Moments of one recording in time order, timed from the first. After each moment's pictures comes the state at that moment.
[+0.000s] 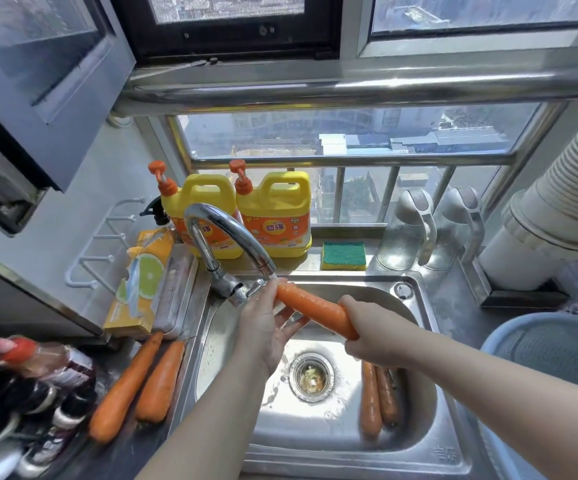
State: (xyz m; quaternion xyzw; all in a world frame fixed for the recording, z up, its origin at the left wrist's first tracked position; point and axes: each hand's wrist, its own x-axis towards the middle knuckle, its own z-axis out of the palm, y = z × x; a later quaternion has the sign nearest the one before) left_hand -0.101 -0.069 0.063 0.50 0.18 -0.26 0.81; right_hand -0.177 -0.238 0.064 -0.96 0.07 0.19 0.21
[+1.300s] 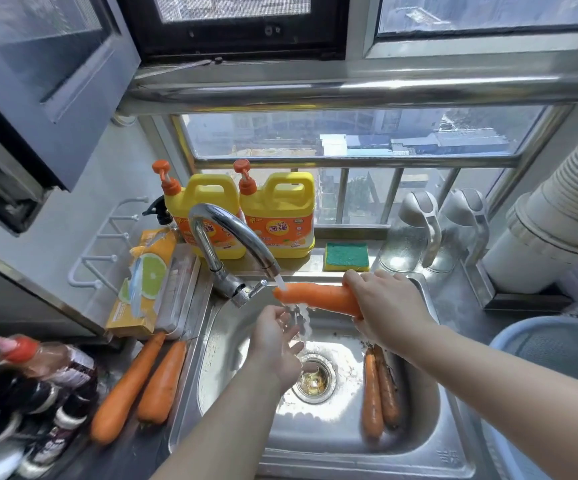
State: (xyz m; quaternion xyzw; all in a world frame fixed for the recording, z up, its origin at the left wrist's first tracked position) left_hand -0.109 -0.068 0.046 0.48 0.30 -0.38 0.74; right_hand -0.166 -0.241 0.078 -1.00 0.05 0.00 -0.02
